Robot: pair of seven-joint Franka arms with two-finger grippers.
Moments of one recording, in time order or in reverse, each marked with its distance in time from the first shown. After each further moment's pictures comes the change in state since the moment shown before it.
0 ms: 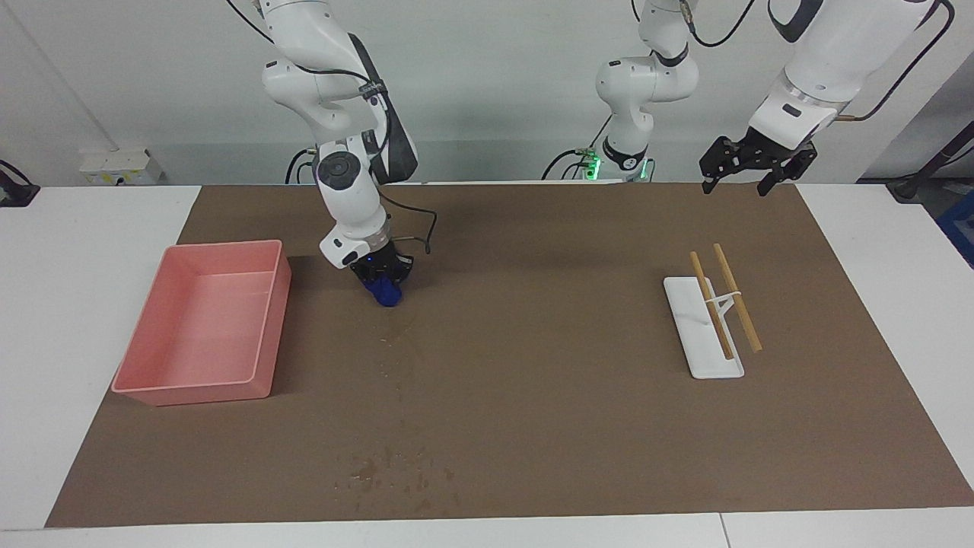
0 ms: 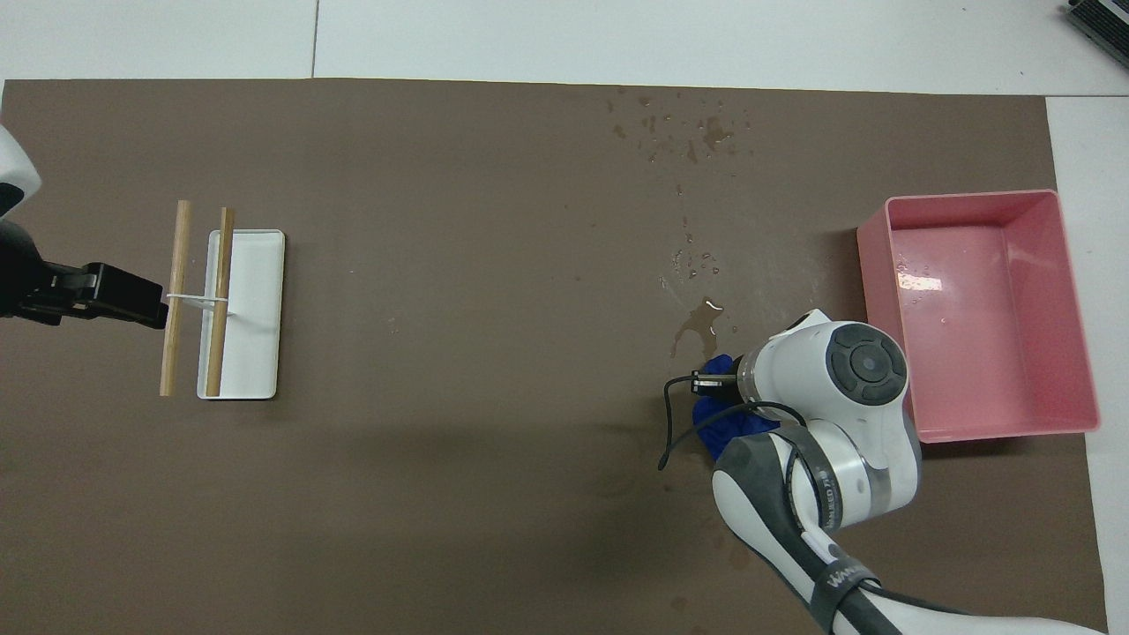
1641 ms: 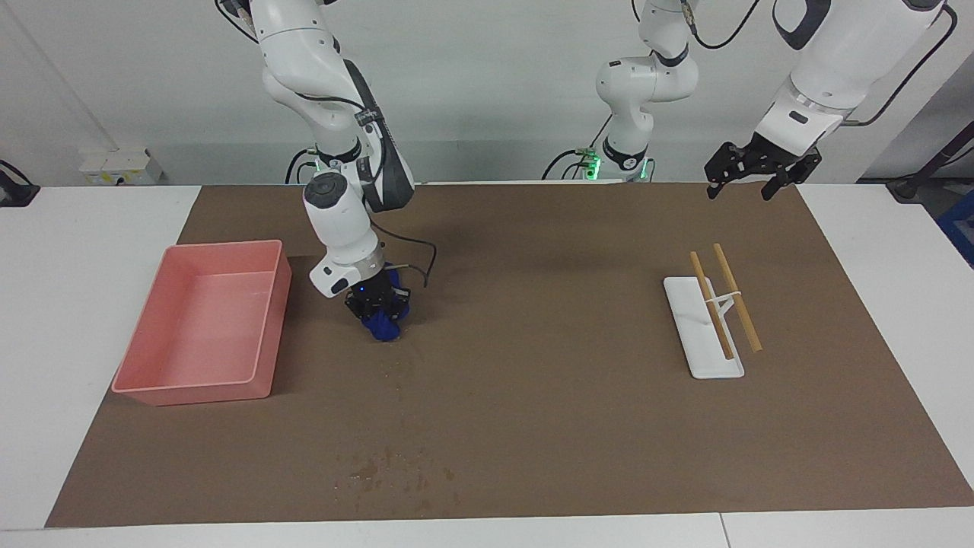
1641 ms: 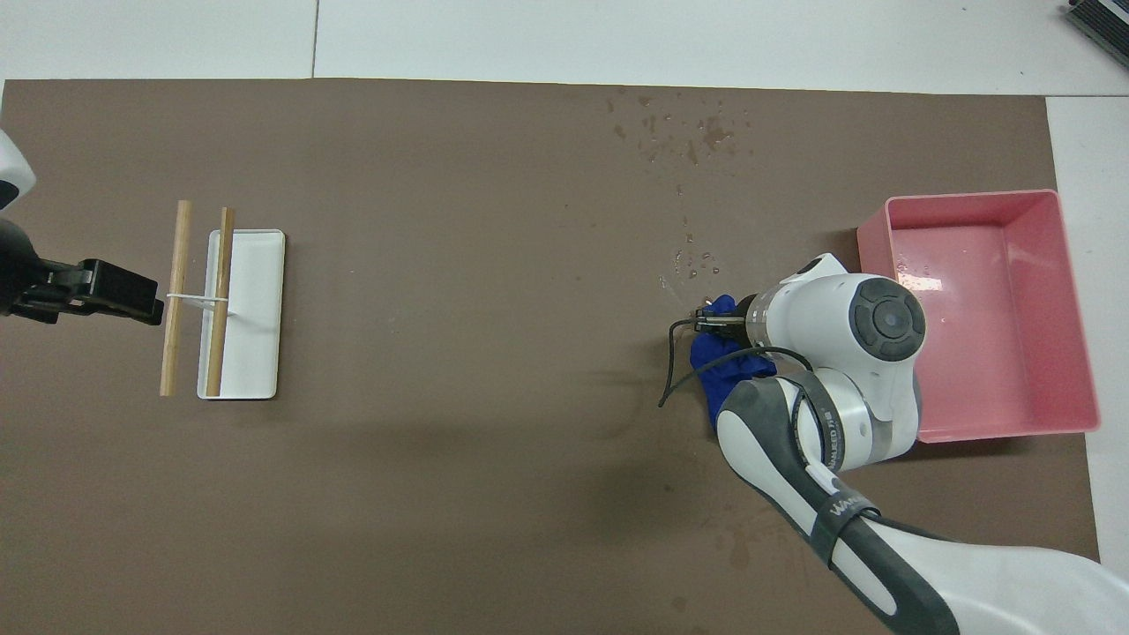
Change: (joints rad) left arm 0.011 0.003 0.005 -0.014 0.000 0.018 0.000; right arm -0.039 0.168 0.004 0.156 0.000 0.190 -0.057
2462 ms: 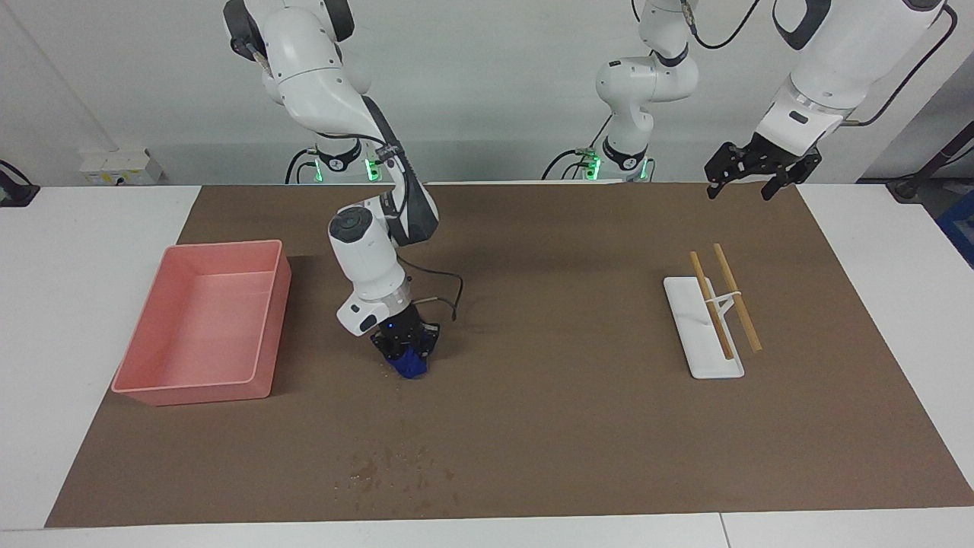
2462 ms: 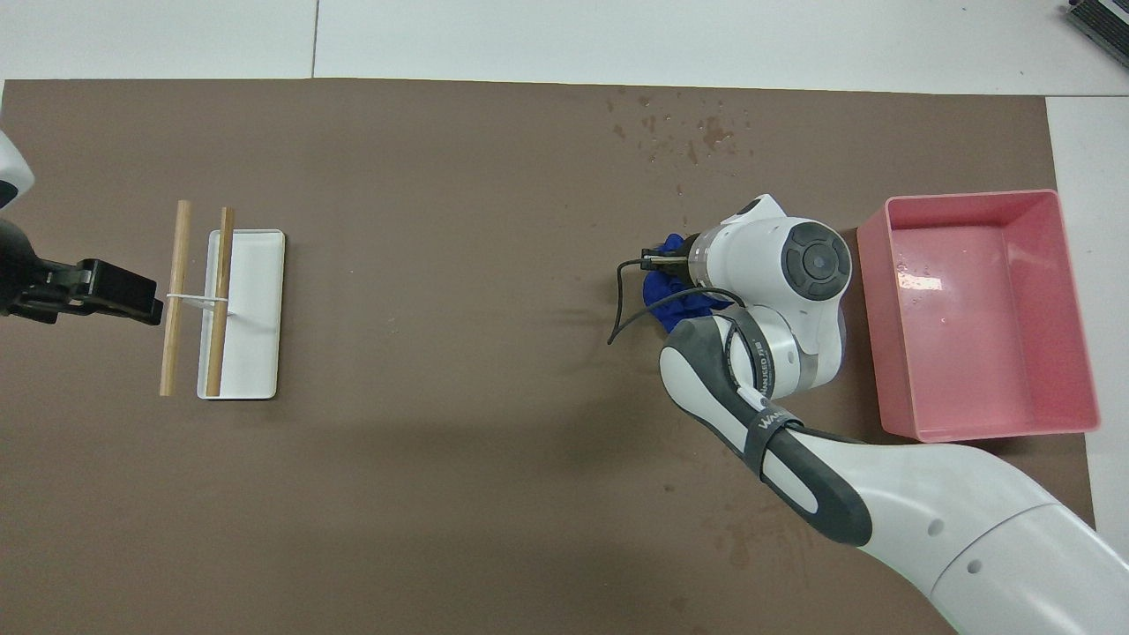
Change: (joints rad) left arm 0.000 0.000 0.000 0.000 0.000 0.000 0.000; right arm 0.050 0.231 0.001 0.308 0.000 0.040 0.000
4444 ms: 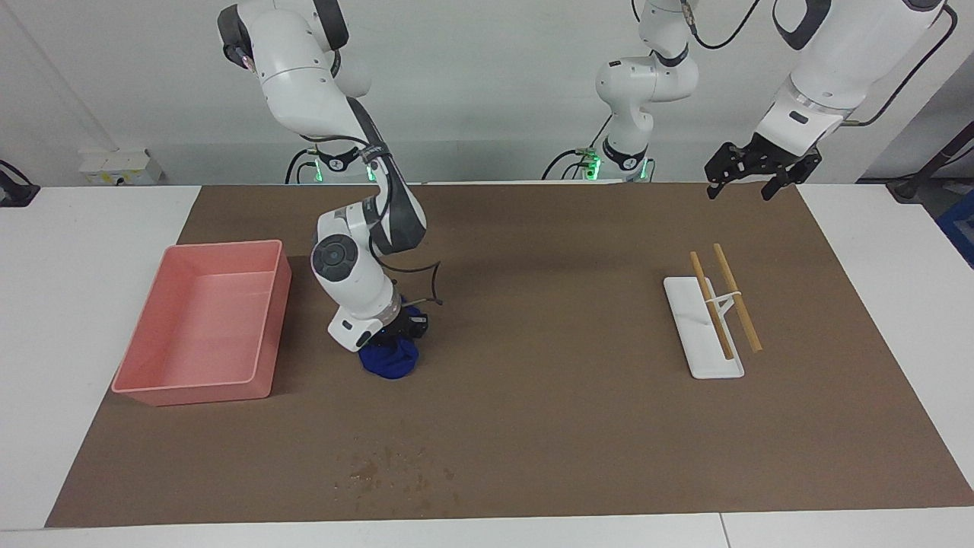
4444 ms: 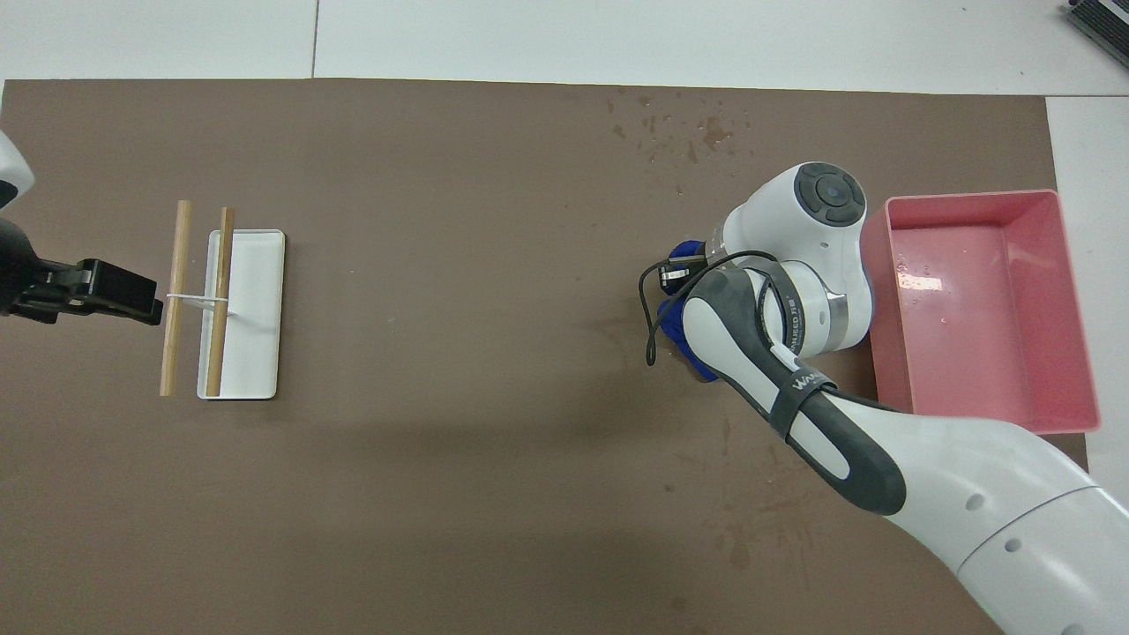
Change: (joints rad) left arm 0.000 0.000 0.000 0.000 0.000 0.000 0.000; right arm -0.058 -0.004 0.022 0.080 0.017 -0.462 -0.142
